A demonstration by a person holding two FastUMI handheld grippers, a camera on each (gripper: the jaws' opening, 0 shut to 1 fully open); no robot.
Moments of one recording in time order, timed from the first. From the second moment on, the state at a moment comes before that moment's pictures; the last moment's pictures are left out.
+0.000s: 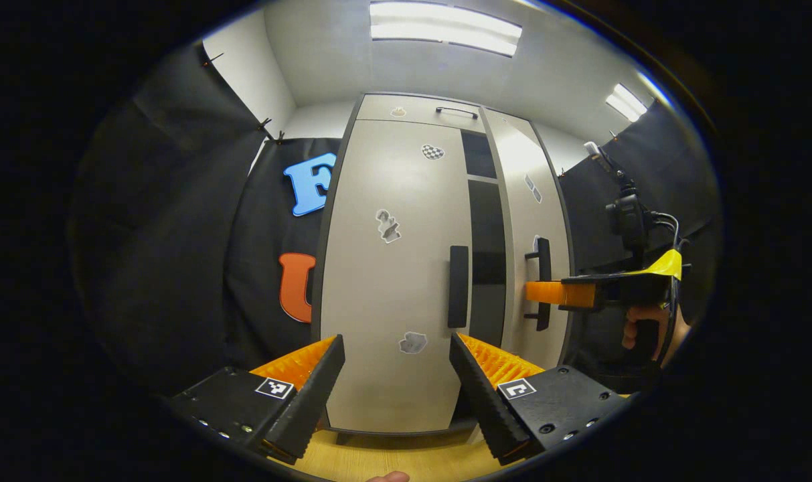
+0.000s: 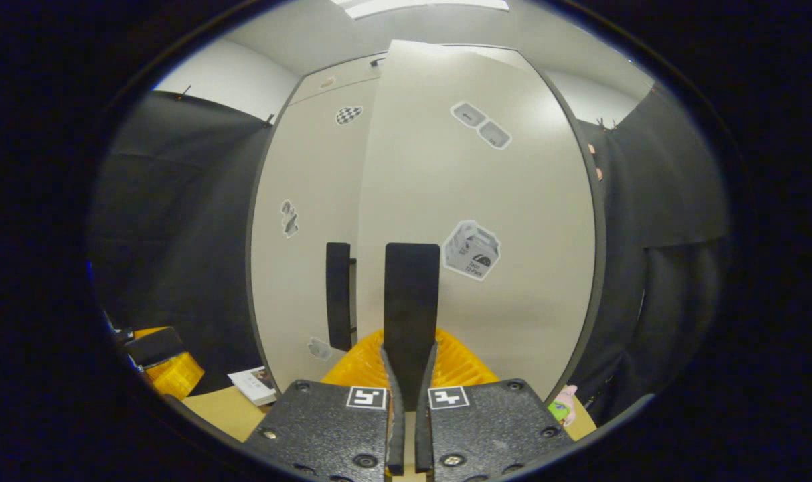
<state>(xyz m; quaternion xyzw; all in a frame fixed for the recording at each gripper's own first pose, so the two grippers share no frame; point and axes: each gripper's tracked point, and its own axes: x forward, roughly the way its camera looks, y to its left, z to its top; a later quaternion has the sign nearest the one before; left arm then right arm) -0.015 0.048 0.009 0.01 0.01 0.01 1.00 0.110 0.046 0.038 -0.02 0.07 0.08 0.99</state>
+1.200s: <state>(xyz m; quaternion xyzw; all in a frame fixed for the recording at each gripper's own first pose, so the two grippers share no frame) 0.001 -0.066 -0.002 0.01 0.01 -0.04 1.00 0.002 -0.159 0.043 0.01 0.07 -0.02 1.00</state>
